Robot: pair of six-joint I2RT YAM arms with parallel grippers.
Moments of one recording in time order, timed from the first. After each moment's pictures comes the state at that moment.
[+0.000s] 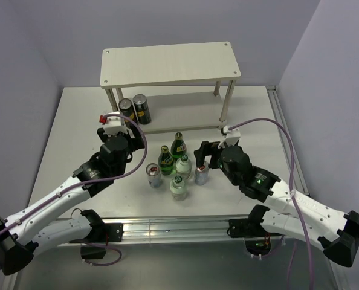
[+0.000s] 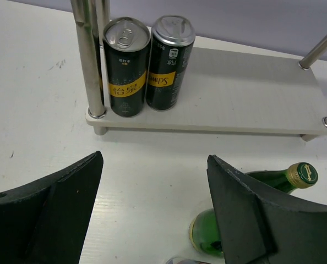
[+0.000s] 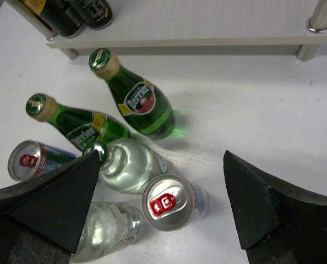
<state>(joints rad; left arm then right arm) -0.79 0.93 0.79 -0.13 -0.75 -0.41 0.86 0.81 0.68 -0.25 0.45 0.48</state>
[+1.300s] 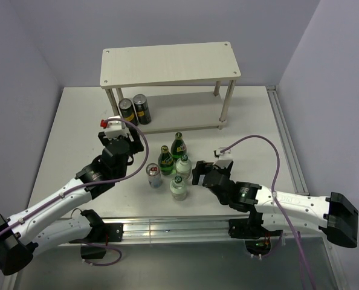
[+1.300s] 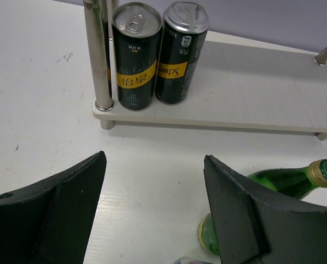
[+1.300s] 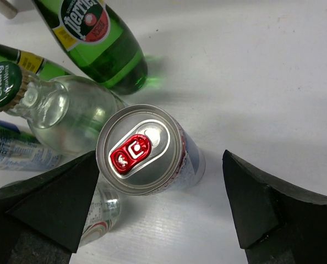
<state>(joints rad) -0.80 0.93 0.73 -0.09 -0.79 -0.42 1.12 0.89 0.44 -0.19 0.75 0.76</state>
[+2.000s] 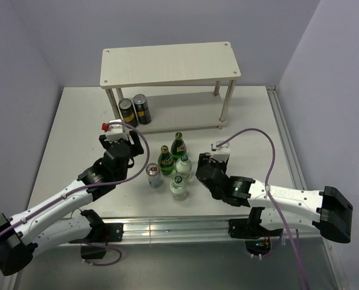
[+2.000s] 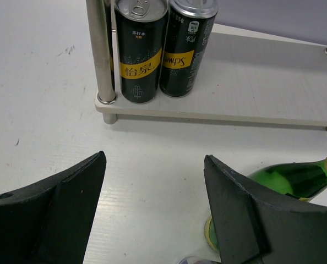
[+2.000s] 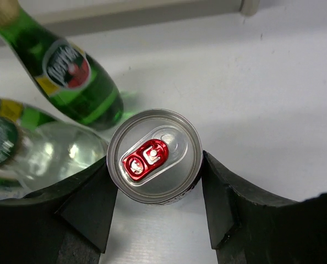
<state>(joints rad) -0.80 0.92 0.67 -0.05 -0.80 -0.41 1.11 1.01 0.51 -0.18 0.92 0.73</state>
